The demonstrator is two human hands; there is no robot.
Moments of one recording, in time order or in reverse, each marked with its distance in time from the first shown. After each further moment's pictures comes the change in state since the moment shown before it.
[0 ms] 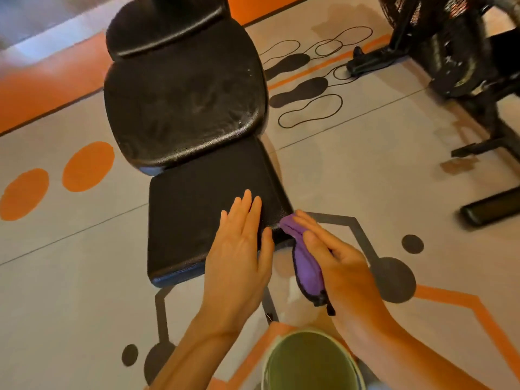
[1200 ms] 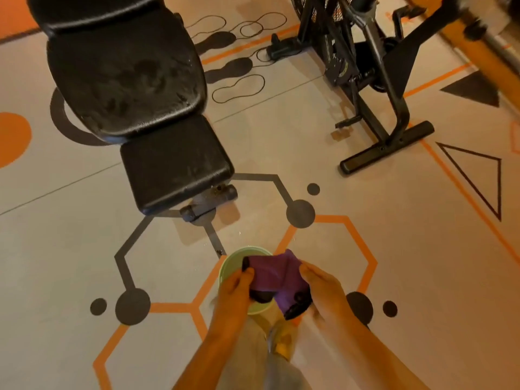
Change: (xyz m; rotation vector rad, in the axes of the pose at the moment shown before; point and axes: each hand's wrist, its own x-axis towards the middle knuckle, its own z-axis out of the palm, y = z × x) left_hand -0.211 0.081 -0.045 -0.968 -0.417 -0.813; right_hand -0.230 -0.033 -0.027 0.150 0.610 0.620
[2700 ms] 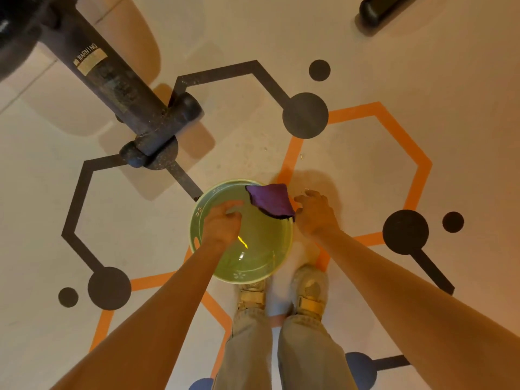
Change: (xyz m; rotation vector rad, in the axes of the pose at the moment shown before) left_hand 0.301 -0.180 0.040 0.701 -0.021 0.113; right_hand 0.300 0.175 -0.011 -1.242 -0.072 -0.202
